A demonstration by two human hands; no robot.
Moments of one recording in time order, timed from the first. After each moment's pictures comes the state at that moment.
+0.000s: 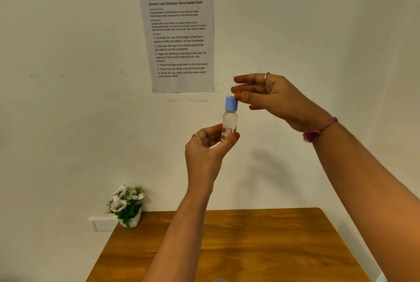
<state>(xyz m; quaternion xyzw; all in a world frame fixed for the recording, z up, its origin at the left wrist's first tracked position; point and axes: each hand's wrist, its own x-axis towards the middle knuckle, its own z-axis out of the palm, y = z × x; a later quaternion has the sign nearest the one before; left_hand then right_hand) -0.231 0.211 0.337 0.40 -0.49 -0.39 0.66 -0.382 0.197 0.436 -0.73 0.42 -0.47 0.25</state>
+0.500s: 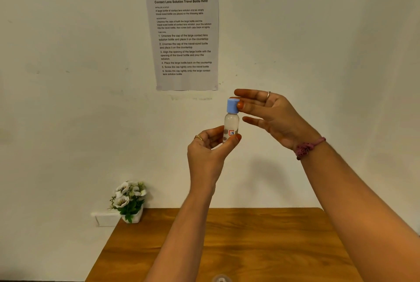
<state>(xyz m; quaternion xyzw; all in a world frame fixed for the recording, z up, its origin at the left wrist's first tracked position) -0.228 0.216 0.332 0.40 -0.49 -0.39 0.66 -0.371 0.196 0.402 -0.65 0.37 -0.54 0.38</state>
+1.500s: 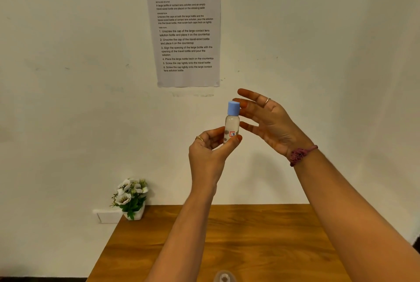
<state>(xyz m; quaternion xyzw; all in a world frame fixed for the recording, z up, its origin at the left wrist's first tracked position) -0.223 0.212 0.323 0.41 -0.49 -0.41 0.66 -0.359 0.189 0.380 -0.59 0.32 -0.57 0.47</state>
